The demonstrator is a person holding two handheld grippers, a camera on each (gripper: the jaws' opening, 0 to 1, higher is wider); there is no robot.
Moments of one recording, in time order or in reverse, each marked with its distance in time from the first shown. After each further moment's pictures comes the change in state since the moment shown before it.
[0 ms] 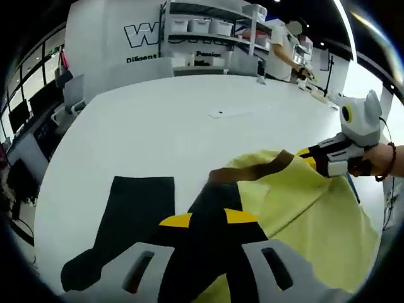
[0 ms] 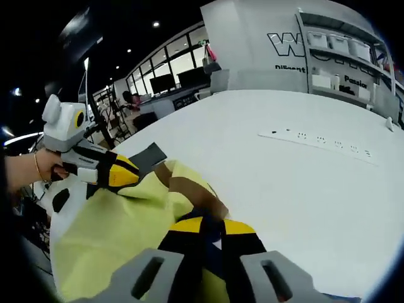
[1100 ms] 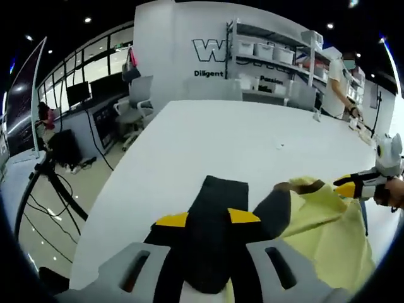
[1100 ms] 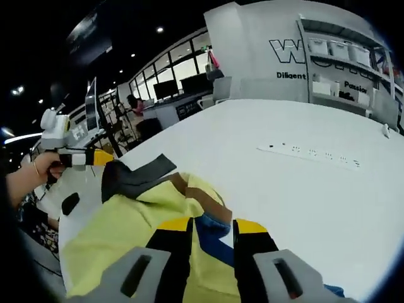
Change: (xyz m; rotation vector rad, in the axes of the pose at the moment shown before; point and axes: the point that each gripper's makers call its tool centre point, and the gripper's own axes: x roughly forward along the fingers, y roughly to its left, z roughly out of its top) left arm -0.109 0.074 0.006 -0.222 -0.201 0.328; right arm -0.043 -0.004 0.022 0.013 -0.062 -0.026
